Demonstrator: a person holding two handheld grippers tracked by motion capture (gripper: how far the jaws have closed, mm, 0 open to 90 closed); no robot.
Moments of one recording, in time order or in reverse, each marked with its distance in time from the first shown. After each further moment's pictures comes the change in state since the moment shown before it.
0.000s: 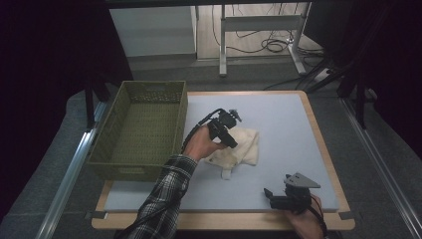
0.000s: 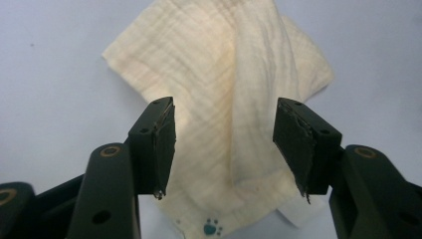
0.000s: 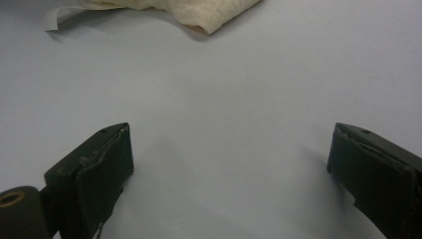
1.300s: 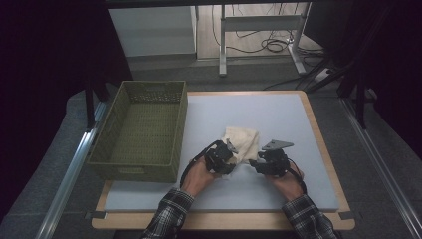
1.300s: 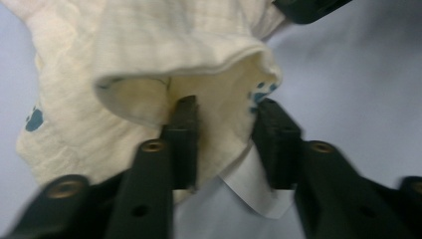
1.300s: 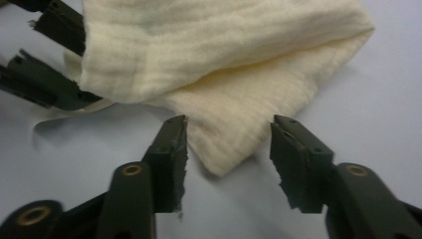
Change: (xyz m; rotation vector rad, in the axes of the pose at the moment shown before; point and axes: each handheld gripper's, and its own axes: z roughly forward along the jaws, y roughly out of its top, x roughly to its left) left arm -0.048 -0.069 0.047 -0.150 0.041 0.051; right arm -0.009 0.086 0.072 0.099 0.143 -0.077
